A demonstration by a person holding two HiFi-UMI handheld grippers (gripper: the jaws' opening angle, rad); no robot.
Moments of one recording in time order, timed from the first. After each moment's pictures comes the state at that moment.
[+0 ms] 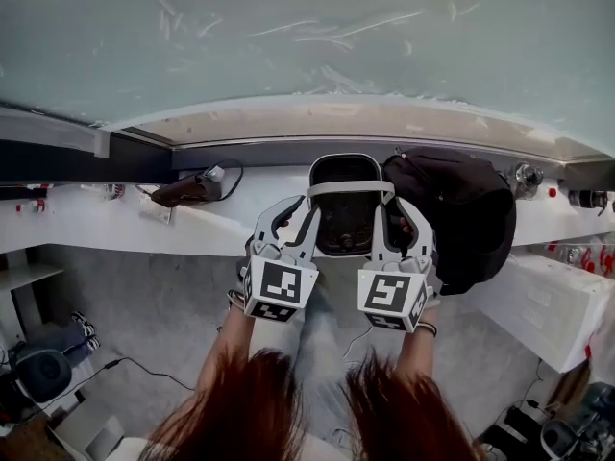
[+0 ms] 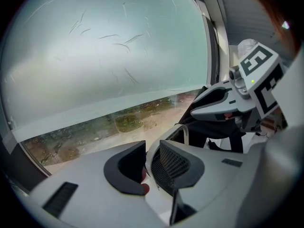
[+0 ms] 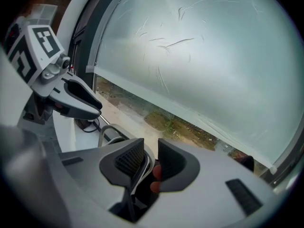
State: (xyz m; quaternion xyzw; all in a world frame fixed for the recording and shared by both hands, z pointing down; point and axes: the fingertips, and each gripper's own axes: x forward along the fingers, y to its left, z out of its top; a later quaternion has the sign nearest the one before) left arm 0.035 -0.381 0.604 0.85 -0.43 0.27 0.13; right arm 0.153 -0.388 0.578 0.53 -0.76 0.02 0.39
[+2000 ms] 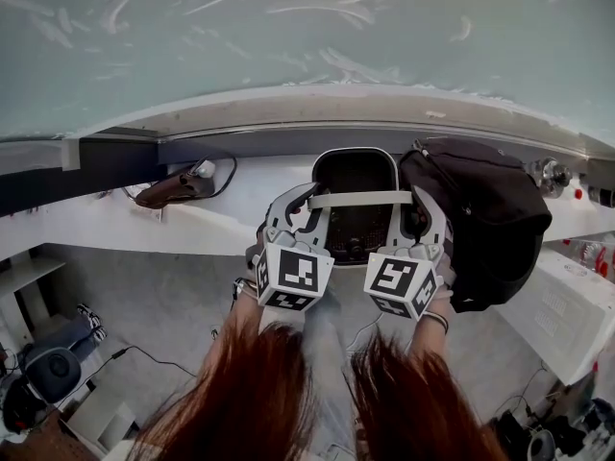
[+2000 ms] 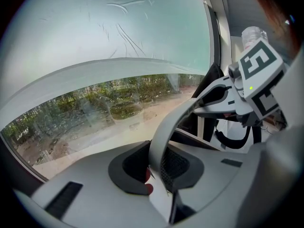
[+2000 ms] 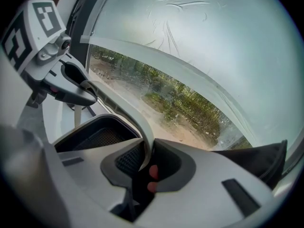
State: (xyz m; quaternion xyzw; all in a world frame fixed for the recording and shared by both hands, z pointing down) left arm 0.049 -0.424 0.697 0.84 -0.41 0.31 0.14; right arm 0.182 -0.428 0.683 0.52 -0.71 0.02 0.46
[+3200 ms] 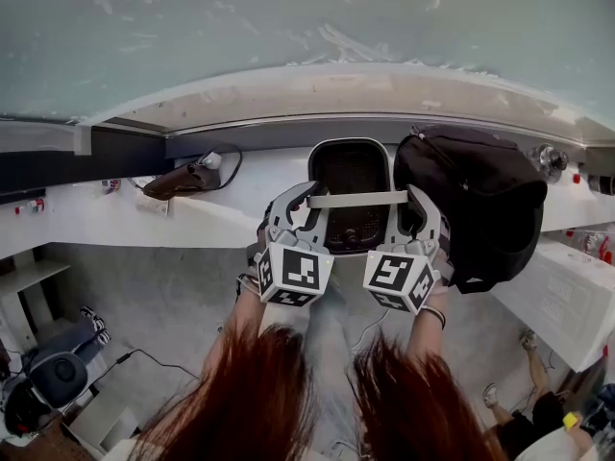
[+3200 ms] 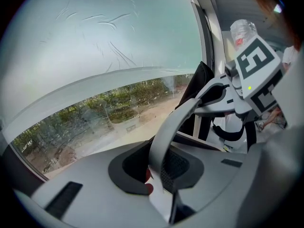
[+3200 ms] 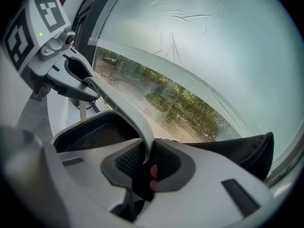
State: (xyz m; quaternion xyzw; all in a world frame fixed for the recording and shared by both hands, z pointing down) left arm 0.044 -0.391 0.682 0.85 -0.41 0.32 0.09; right arm 0.175 -0.391 0.675 0.52 -0.72 0.01 0.46
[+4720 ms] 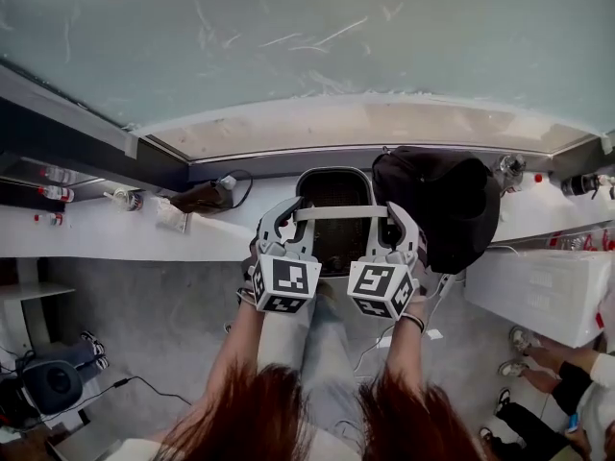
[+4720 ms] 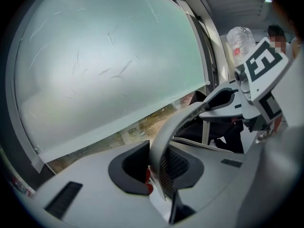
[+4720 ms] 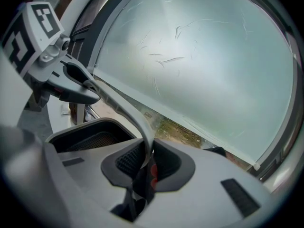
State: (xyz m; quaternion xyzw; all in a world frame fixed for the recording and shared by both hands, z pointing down) left arm 0.030 -0.337 0.552 0.84 -0.47 0.28 0.03; right arm 0.165 -0.328 0.556 0.57 -0.73 -0.01 0.38
